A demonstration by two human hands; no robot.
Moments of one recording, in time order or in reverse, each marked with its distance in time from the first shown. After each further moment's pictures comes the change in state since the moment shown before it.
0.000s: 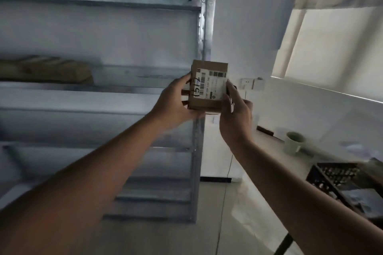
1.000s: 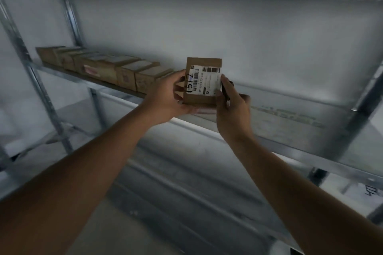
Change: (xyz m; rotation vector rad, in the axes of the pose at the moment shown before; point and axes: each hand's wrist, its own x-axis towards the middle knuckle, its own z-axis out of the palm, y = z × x) left_hand 0.124 -0.310 -0.379 0.290 0.321 -0.274; right_hand 0.175 -0.067 0.529 0.097 -0.463 -0.138
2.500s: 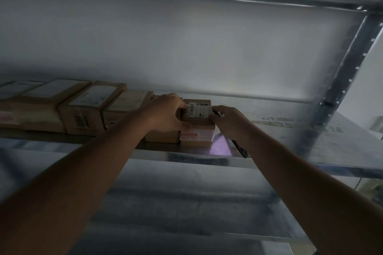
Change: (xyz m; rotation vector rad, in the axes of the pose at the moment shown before) left_hand 0.191 -0.152 -0.043 0.585 -0.647 0.253; right_hand 0.135 0.008 0.112 -0.422 -0.127 0.435
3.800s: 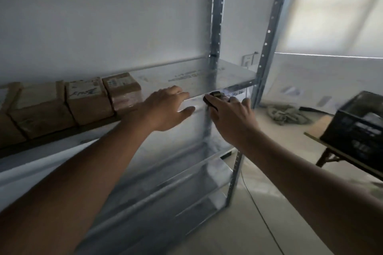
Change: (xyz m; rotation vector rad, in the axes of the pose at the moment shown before) left_hand -0.080 0.150 0.048 0.057 0.009 0.557; right_hand -0.265 0.069 -0.023 -0.629 0.472 0.283
